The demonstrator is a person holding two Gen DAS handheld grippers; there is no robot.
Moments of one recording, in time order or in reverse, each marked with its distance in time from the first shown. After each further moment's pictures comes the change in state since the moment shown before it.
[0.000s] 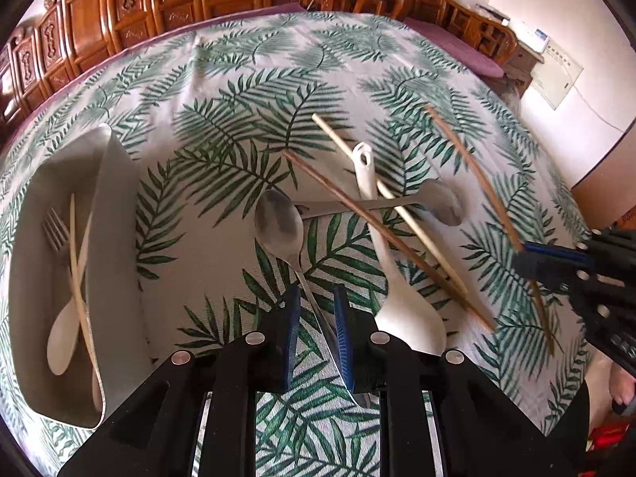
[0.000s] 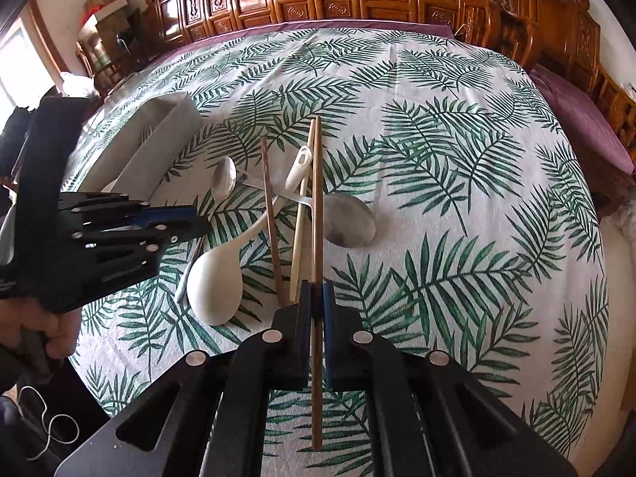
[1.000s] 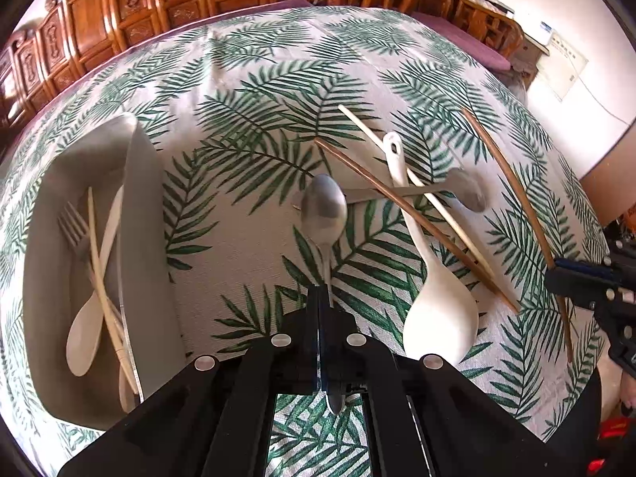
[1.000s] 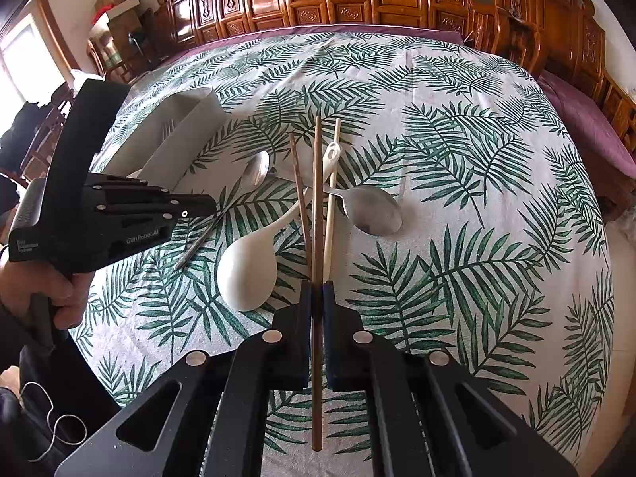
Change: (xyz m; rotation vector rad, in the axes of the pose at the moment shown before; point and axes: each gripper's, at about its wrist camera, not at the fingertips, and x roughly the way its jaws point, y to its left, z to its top) left arm -0.006 0.020 -0.004 0.008 0.015 0.021; right arm -0.010 0.020 -0.010 -0.021 -0.018 0.025
